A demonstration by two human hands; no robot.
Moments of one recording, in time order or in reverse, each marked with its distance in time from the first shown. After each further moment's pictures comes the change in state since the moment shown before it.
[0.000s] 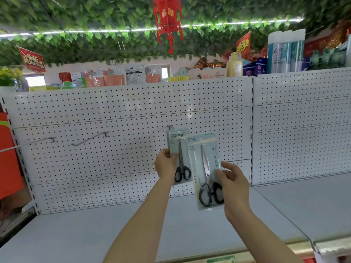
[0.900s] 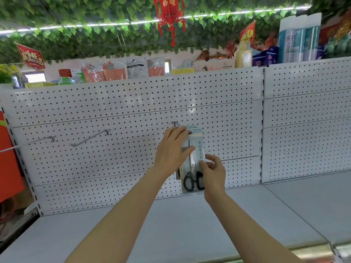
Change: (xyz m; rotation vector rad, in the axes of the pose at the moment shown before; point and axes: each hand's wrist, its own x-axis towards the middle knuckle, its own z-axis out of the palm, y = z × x) left_hand 0.033 0.018 -0.030 0.686 -0.138 0.974; right_hand 0.056 0.057 0.079 0.032 0.020 0.057
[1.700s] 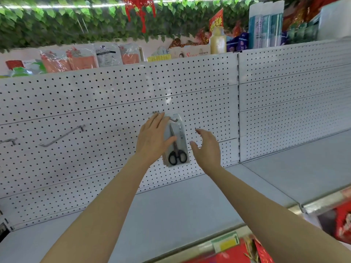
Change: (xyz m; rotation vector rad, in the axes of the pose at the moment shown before) left_hand 0.004 -0.020 -0.002 0.041 -0.175 0.011; right_hand 0.031 -0.005 -0.017 -0.878 0.044 -0.513
